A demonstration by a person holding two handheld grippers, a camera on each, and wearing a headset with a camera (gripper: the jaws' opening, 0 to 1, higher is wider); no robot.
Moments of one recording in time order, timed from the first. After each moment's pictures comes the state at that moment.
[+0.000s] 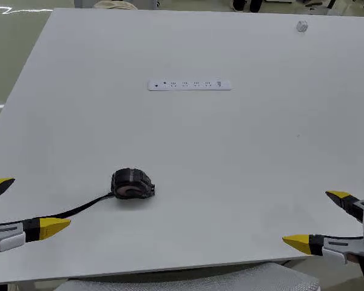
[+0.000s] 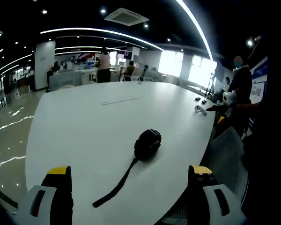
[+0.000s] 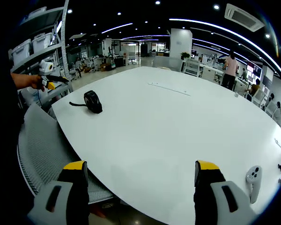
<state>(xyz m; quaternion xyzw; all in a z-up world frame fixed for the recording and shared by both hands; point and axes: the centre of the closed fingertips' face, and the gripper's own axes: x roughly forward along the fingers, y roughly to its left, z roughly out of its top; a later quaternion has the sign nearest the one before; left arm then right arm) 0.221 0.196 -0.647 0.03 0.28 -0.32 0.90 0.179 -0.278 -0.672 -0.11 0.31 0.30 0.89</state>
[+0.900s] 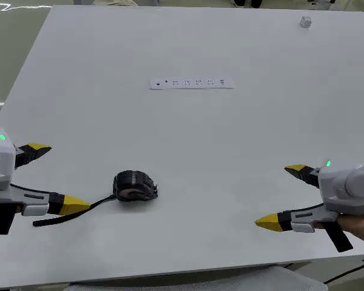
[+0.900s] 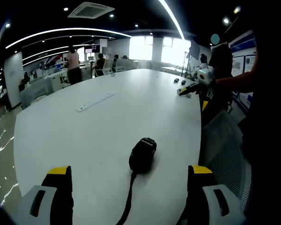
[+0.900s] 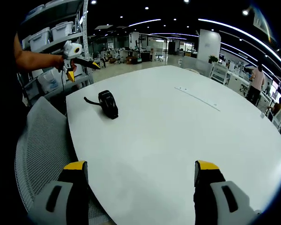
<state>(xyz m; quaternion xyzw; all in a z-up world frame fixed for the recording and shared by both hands) 0.270 0.143 -0.640 0.13 0.29 -0.44 0.84 0.230 -0.202 -0.677 -0.16 0.31 0.41 0.84</state>
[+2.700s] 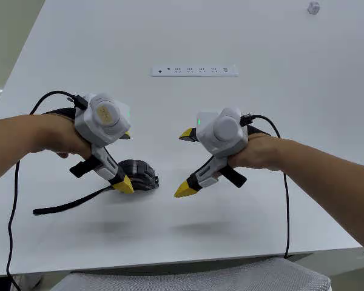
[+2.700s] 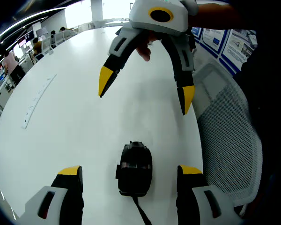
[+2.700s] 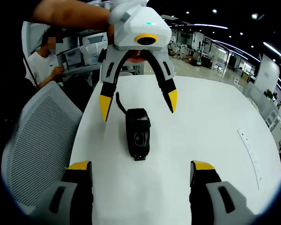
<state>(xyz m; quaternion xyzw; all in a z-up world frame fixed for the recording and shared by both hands) 0.291 0.047 -0.713 0.33 0.38 -0.58 0.64 0.283 -0.014 -0.708 -0.28 0.28 0.62 0.68</state>
